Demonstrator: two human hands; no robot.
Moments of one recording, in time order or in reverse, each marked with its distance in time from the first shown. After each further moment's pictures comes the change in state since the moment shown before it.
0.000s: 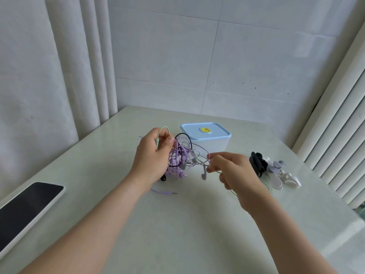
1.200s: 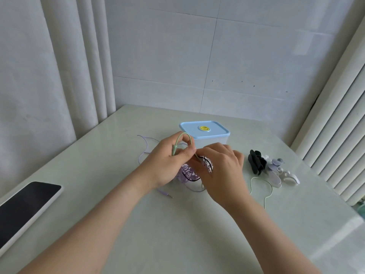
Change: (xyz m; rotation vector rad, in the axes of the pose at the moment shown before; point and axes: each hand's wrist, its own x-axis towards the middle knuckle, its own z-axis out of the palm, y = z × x) left_hand -0.015 0.029 0.004 -0.061 -0.477 -0.017; right_hand 0.008 0.025 0.028 -0.697 0.253 -0.737
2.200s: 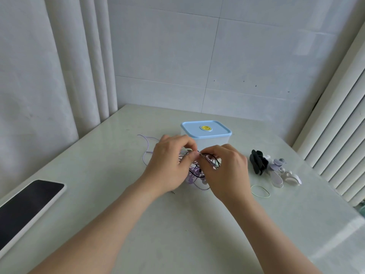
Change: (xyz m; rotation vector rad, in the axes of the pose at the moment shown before) left_hand 0.002 -0.020 0.009 0.523 0.243 0.268; right_hand 0.004 -0.002 0.000 0.167 0.132 0.139
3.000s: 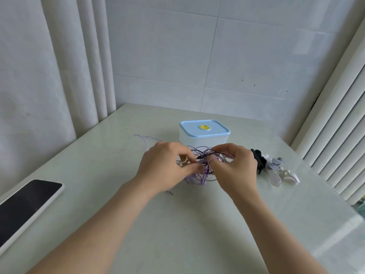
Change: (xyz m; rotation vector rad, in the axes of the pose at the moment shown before) left_hand 0.000 0.000 -0.007 0.151 -0.141 -0.165; right_hand 0.008 0.007 -0.013 0.212 0.028 0.351
